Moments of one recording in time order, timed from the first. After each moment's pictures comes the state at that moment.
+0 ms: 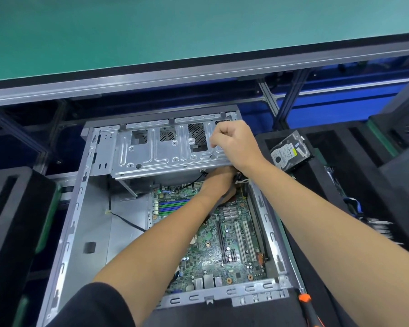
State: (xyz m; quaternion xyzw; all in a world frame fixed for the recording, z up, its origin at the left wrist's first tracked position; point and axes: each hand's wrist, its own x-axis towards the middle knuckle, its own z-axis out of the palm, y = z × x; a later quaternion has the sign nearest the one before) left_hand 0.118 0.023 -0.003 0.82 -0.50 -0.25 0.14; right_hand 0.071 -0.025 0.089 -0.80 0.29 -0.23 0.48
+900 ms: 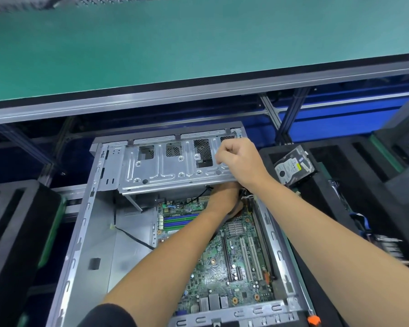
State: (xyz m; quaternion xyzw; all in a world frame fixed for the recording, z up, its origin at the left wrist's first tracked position) left_hand 0.113 0.027 0.008 0.82 -0.47 -0.30 0.13; right_hand 0.071 -0.026 0.089 -0.81 0.29 -0.23 0.46
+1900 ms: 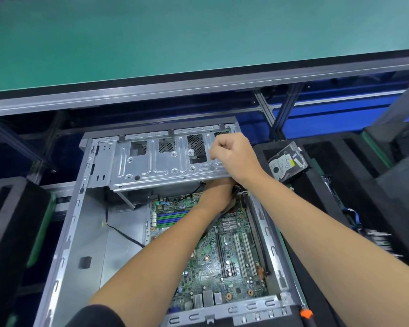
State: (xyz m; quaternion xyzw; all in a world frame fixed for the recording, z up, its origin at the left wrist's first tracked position) left_hand 0.113 0.036 0.004 0.81 -0.53 -0.19 0.14; right_hand 0.070 -0.026 0.089 -0.81 0.29 -0.24 0.46
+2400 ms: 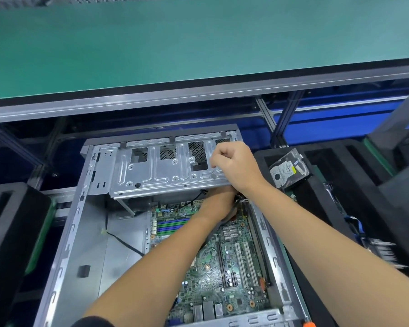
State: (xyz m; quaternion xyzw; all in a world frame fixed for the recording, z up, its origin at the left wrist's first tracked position) left_hand 0.116 0.035 0.003 0.80 -0.54 -0.22 0.15; right_hand 0.072 -0.028 0.086 -0.81 0.29 -0.23 0.46
